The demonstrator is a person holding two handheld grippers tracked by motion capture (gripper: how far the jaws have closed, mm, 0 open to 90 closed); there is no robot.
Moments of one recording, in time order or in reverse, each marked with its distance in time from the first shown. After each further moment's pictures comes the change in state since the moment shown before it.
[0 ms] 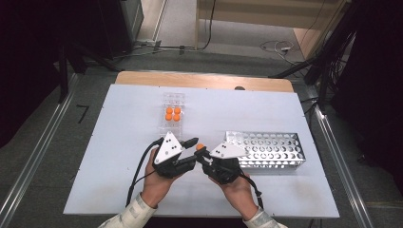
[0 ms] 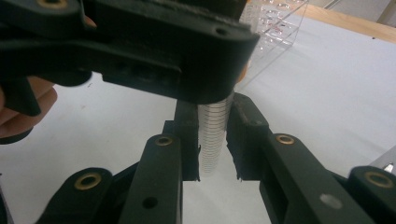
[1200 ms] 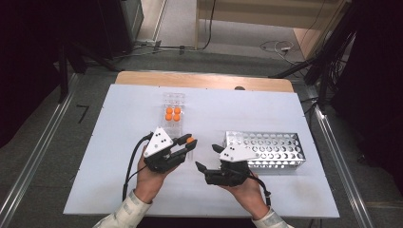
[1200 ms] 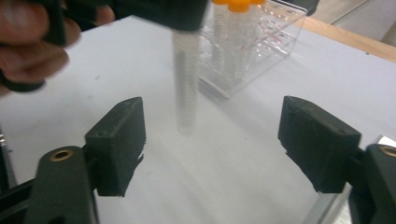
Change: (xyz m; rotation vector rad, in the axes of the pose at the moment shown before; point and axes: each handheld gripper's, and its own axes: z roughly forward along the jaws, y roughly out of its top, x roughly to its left) left arm 0.024 0.004 -0.017 -0.025 0.039 -0.076; right arm -0.013 -0.005 -0.020 -0.018 0.025 -0.065
